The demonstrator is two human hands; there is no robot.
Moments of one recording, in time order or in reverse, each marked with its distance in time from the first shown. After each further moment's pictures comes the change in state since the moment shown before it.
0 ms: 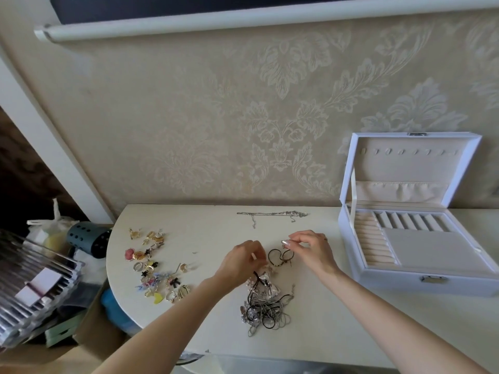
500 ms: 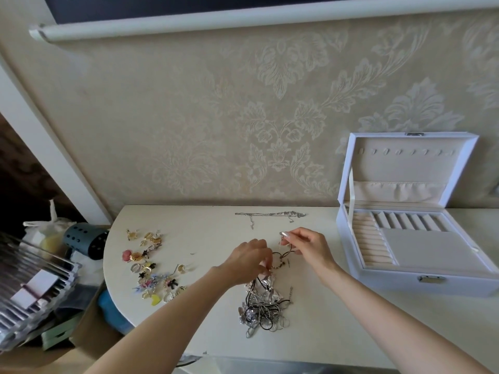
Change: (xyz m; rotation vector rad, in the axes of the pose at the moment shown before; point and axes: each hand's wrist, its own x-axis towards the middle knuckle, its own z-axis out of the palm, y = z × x) left_hand 0.016 0.012 0.000 0.353 -0.199 0.205; right_hand -0.007 -0.021 -0.007 0.398 -0.060 0.062
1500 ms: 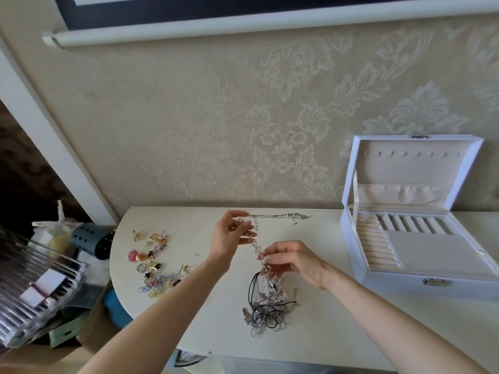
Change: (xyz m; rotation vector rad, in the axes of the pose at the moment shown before) left_hand -0.012 -0.012 -0.033 -1.287 0.629 -0.394; right_hand -0.014 -0.021 0.017 0.133 -0.567 0.170
